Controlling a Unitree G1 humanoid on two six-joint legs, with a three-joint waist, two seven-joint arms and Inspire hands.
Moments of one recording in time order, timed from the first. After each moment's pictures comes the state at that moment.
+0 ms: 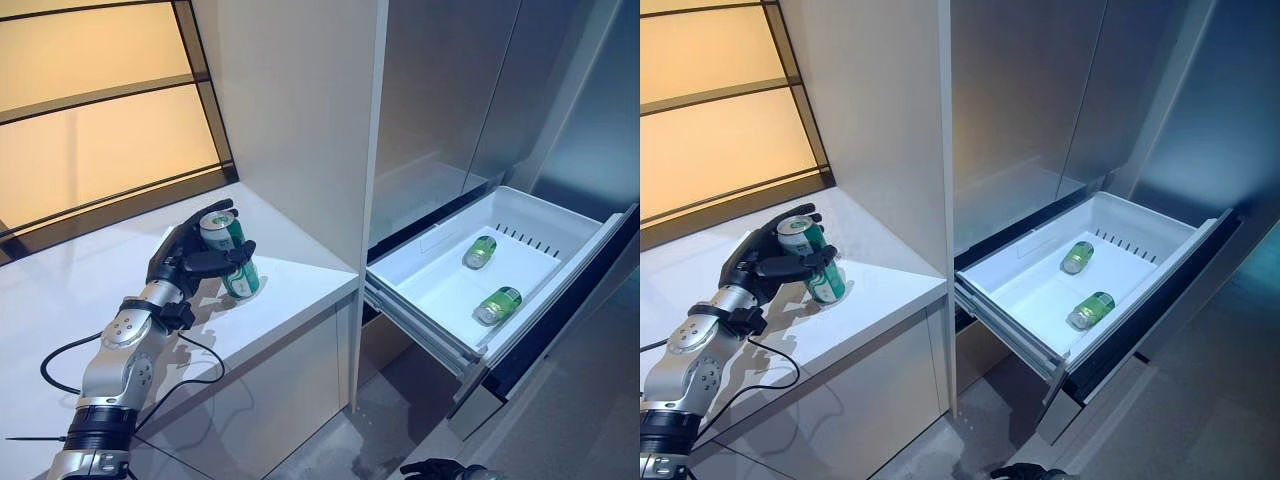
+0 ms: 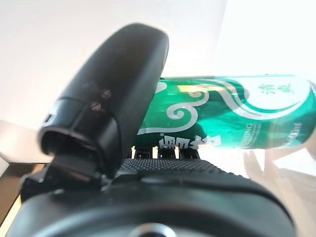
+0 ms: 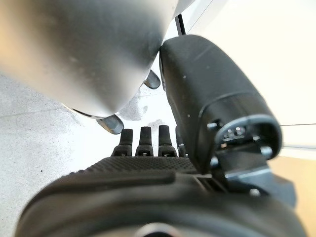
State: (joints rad) left arm -0.19 0.61 0.09 0.14 -0.62 0.10 -0.16; right arm -0.08 -0.27 0.31 1.21 -0.08 0.09 0.35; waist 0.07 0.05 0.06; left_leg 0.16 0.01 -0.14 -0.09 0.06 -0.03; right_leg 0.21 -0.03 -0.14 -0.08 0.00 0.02
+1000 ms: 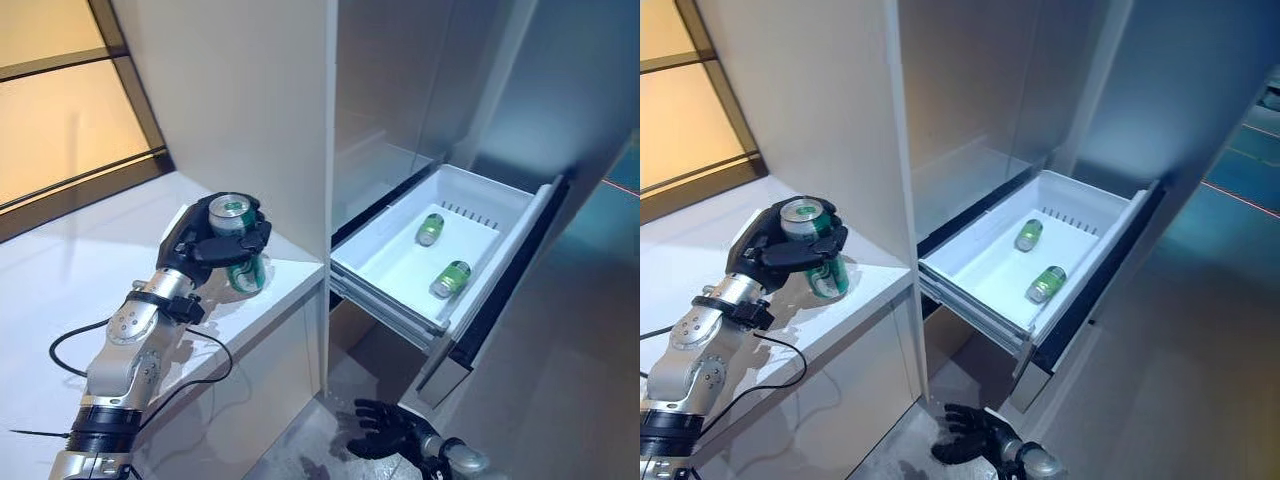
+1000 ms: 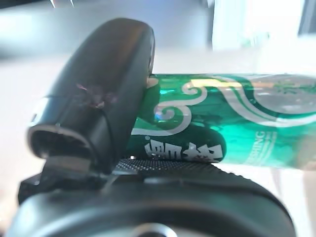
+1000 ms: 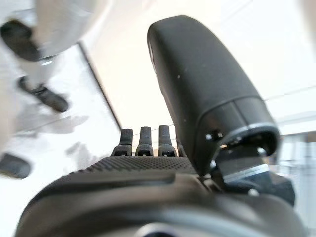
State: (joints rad) left arm -0.19 0.61 0.01 -0.08 -0.66 0.01 -0.24; right arm 0.13 -0.28 0.31 0.36 0.20 0.20 0.39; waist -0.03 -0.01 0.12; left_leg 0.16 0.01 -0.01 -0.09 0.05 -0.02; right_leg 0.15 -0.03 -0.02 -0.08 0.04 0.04
